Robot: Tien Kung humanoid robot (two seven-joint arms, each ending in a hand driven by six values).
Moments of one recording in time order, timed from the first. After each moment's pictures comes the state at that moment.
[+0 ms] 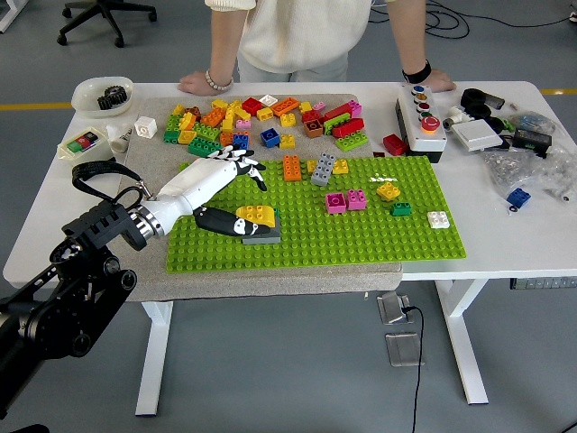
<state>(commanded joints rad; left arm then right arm) -0.52 0.15 -1.15 -1.06 2.19 -0.03 -0.37 0.17 -0.09 1.62 0.18 -1.80 0.02 -0.11</state>
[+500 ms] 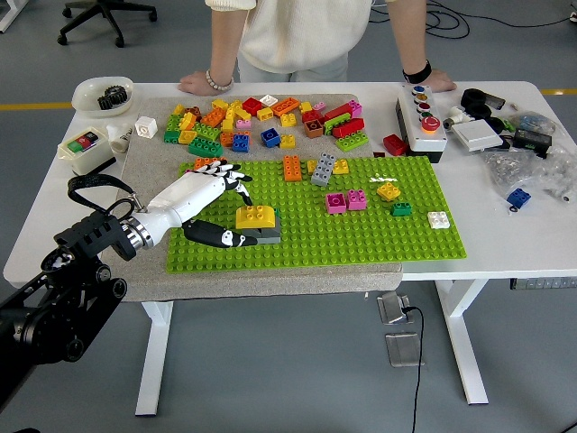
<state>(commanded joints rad) -0.51 0.16 -1.15 -1.01 2.21 -0.01 -0.40 0.17 -0.09 1.62 0.18 -1.79 0.02 -0.11</state>
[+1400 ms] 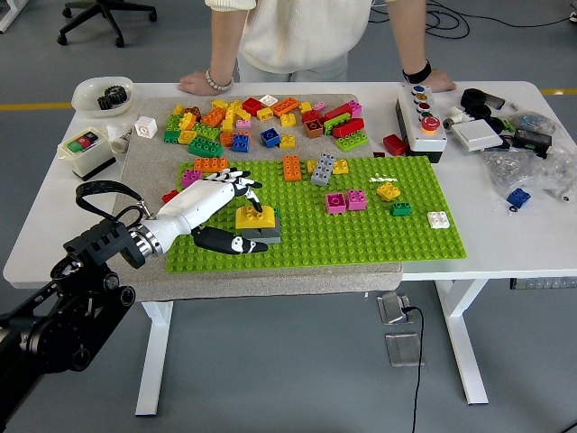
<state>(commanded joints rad) -0.48 0.14 -1.14 -1.04 2.18 -0.03 -0.38 0.17 -0.09 1.61 0.18 -1.79 0.02 -0.11</state>
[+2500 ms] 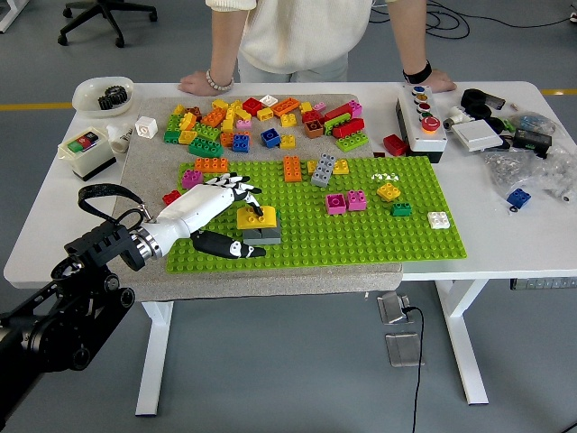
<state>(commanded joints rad) -0.49 0.15 -1.11 -1.00 2.19 -0.03 -0.38 0.17 -0.09 1.61 0.18 -1.79 0.02 -0.11</state>
